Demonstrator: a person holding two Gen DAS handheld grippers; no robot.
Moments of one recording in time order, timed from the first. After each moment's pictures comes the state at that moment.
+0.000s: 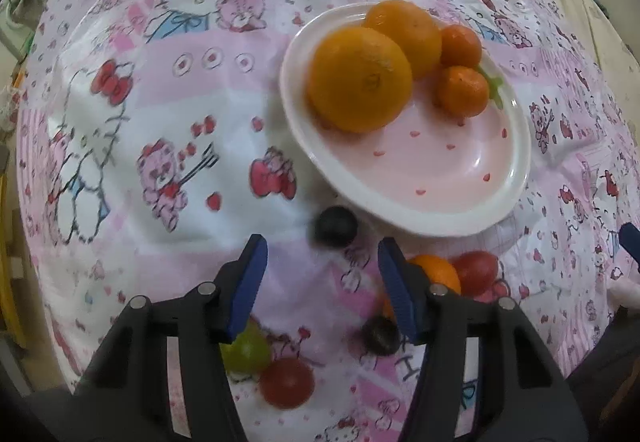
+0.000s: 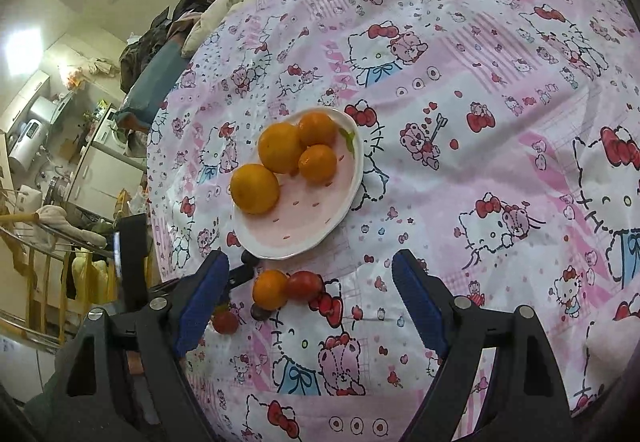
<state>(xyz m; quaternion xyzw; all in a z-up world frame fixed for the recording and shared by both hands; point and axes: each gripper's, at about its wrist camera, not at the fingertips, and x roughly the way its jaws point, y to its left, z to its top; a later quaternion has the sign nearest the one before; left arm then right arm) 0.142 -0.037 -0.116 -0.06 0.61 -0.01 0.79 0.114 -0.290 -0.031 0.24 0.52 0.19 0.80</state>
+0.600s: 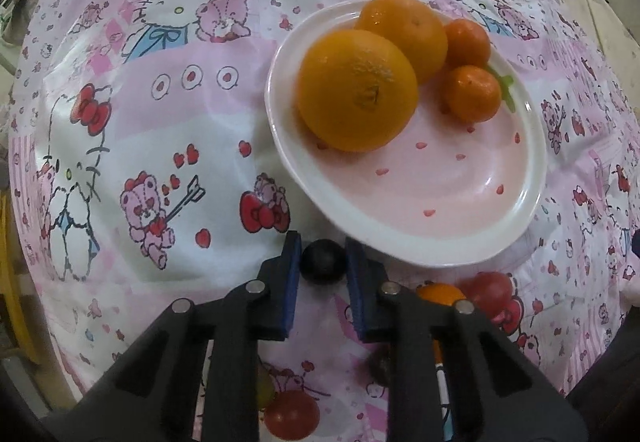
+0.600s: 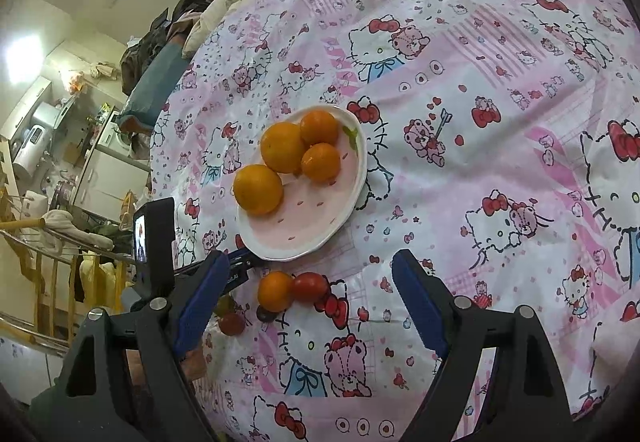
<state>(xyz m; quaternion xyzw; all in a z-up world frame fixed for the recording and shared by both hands) 0.168 -0.042 -0.129 -0.03 0.62 -0.01 0.78 0.119 -0.290 -0.035 0.25 0.53 0.19 0.79</state>
